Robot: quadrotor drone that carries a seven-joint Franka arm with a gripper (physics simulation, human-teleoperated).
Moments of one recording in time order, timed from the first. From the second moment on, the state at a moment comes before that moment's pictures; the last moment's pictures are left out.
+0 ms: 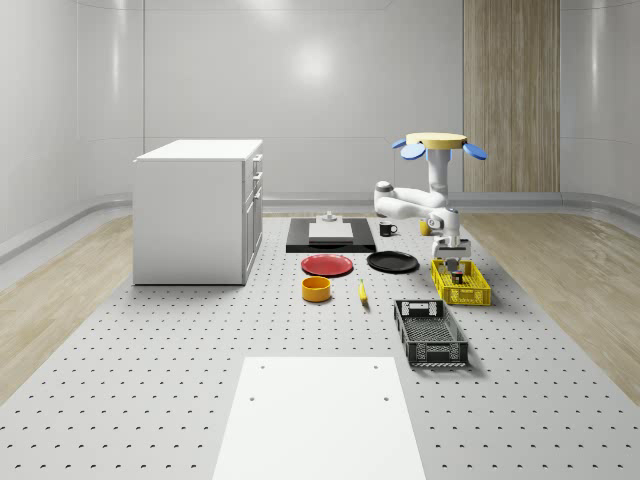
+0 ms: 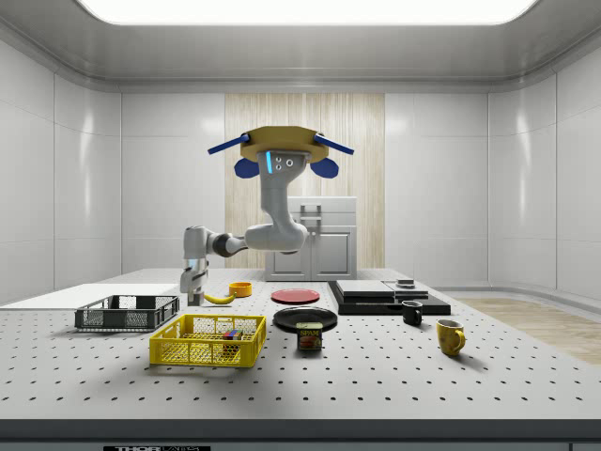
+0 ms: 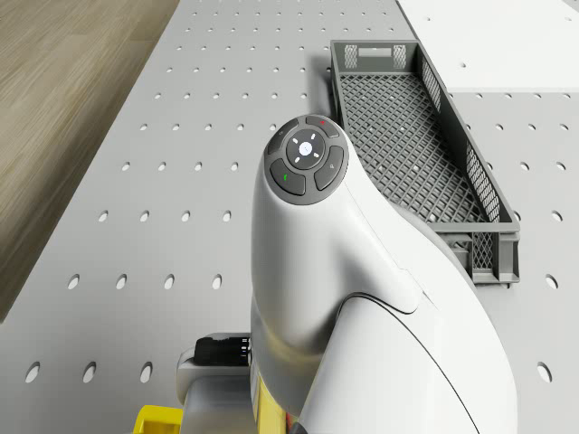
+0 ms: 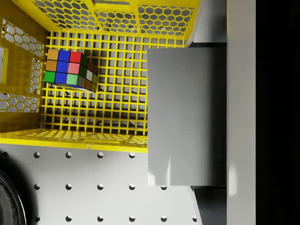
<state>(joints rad) -1.20 -1.61 1.46 -2.82 -1.66 1.64 1.67</state>
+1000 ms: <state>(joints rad) -1.22 -1.61 1.34 -2.80 -1.78 1.68 1.67</state>
